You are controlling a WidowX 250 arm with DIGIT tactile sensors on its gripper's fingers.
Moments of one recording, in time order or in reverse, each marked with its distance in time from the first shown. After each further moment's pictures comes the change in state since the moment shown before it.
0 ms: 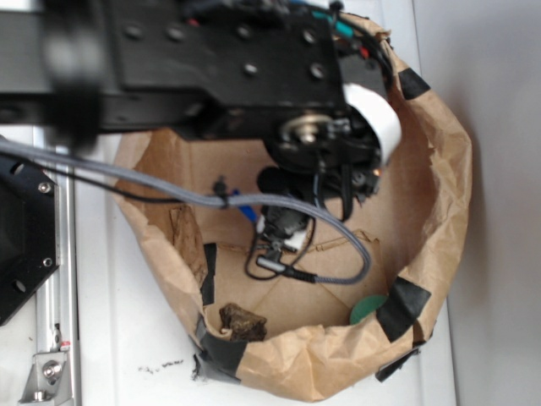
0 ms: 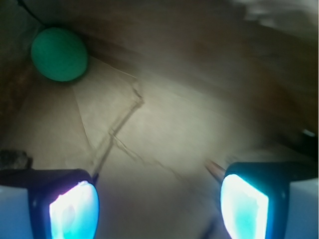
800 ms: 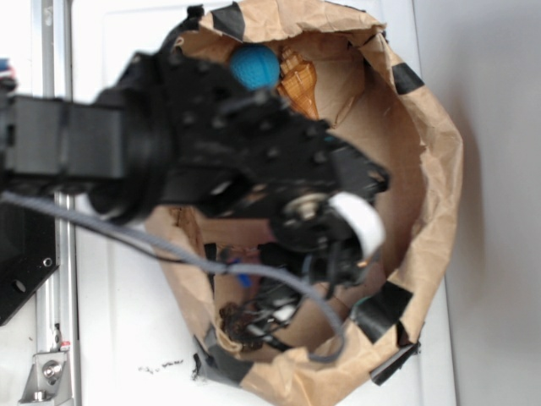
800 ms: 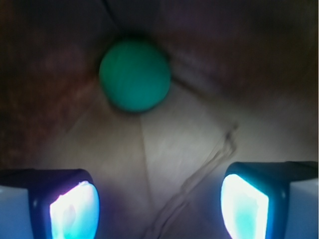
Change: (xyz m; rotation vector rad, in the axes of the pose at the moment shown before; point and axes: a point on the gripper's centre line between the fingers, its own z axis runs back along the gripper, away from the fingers) arm 0.012 -0.054 -0.030 -0.124 -0.110 -0.185
